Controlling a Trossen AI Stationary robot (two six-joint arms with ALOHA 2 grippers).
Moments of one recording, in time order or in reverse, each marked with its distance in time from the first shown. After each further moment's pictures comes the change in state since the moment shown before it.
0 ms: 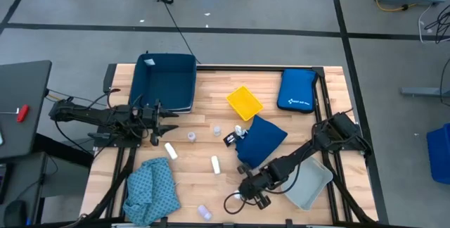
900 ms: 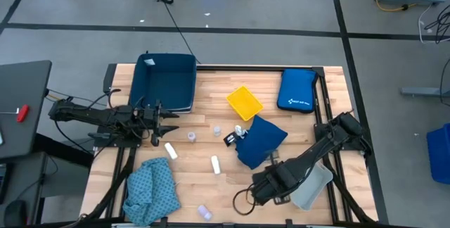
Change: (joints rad) left arm 0.000 0.014 -0.001 -0.014 0.001 0.005; right arm 0.066 -0.044 0.549 -1.202 0.056 0.415
